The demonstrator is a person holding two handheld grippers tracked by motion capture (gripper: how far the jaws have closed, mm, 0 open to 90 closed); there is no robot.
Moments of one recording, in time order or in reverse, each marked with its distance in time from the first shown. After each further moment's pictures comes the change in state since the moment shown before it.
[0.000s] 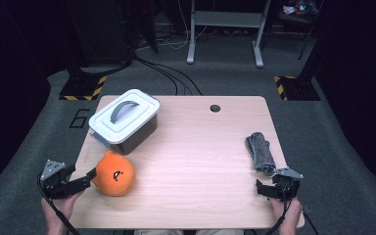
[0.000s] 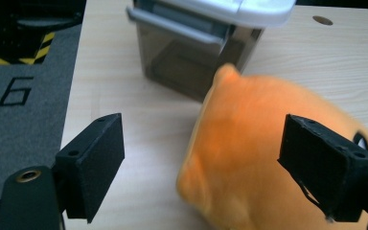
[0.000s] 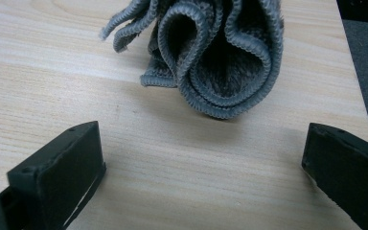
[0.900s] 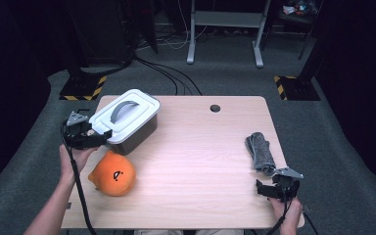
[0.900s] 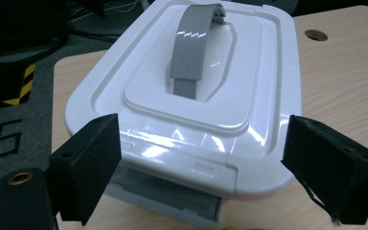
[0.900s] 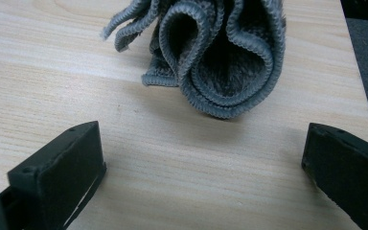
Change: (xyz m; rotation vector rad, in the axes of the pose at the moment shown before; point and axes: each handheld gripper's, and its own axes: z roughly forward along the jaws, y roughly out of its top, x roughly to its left) left arm -0.007 0.108 0.083 0.056 -0.057 0.151; right arm -0.001 0.000 0.001 -0.001 0.011 -0.003
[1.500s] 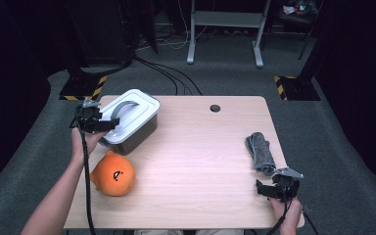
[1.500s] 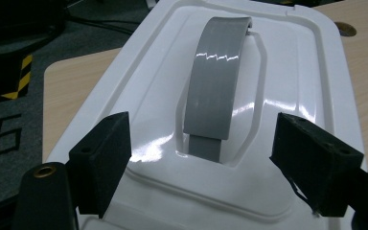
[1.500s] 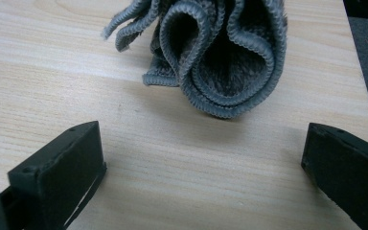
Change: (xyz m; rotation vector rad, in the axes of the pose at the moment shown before) left arm 0.010 0.030 0.052 0.071 0.022 0.009; right arm 0.000 0.000 0.000 0.005 0.005 0.005
